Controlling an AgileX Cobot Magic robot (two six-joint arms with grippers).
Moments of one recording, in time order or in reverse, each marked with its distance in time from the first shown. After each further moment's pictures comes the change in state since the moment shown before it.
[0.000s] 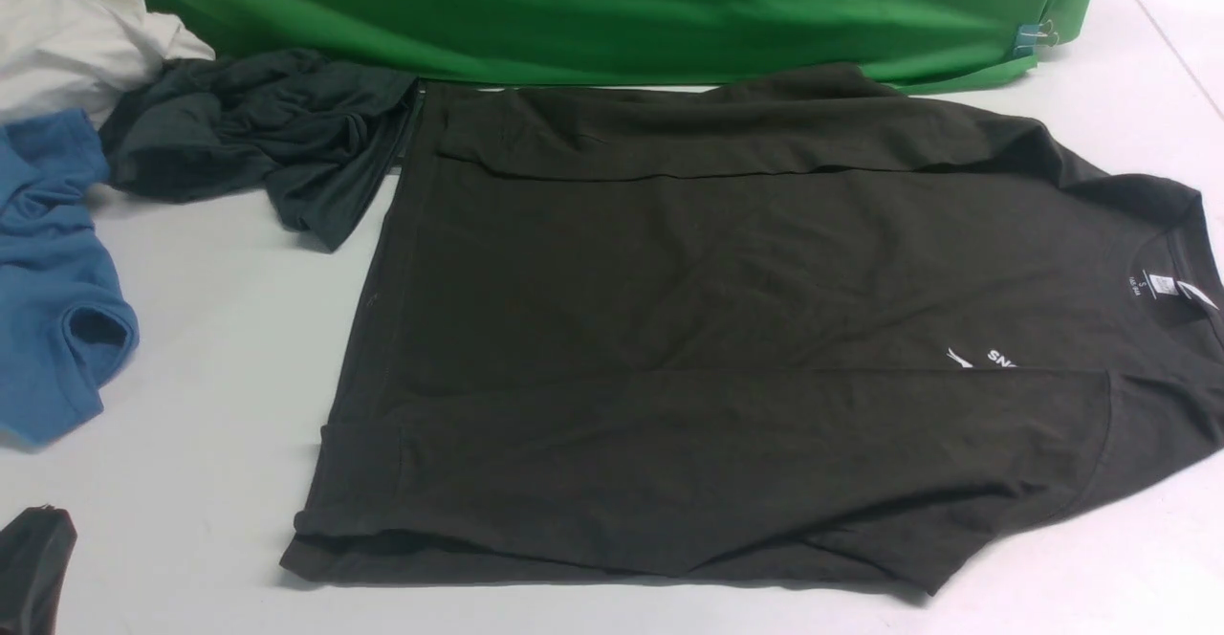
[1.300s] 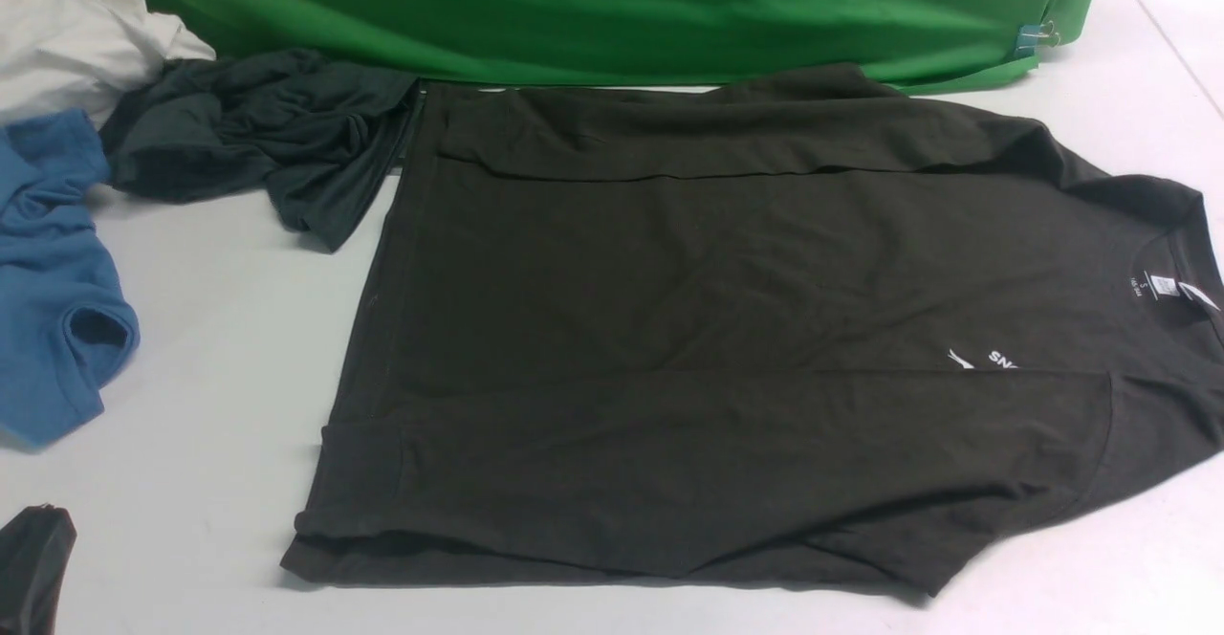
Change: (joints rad) right arm 0.000 0.000 0.000 0.000 -0.011 0.000; left arm 0.000 0.000 0.000 0.004 -0.013 0.000
